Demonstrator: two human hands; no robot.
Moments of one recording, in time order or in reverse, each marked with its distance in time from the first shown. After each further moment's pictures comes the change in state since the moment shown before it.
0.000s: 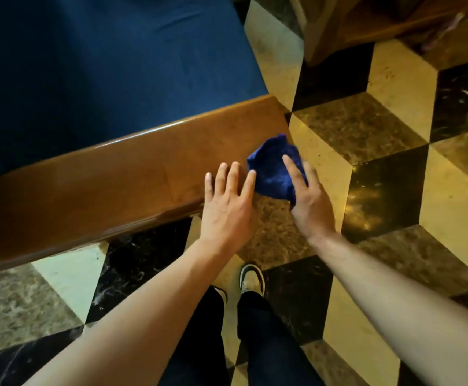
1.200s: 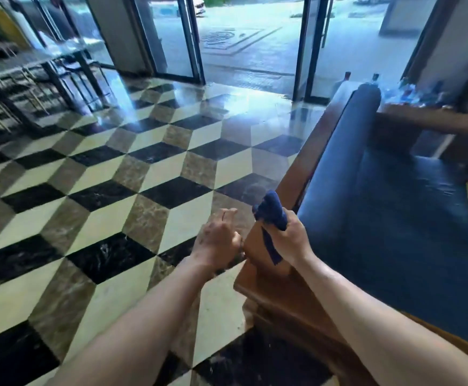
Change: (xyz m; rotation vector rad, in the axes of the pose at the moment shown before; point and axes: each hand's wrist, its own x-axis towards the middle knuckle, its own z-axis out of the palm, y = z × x) left_hand -0.350 -0.441 -0.347 -0.259 0.481 -0.817; right_hand 0.030 -0.707 -0.044 0.863 -0.491 -0.399
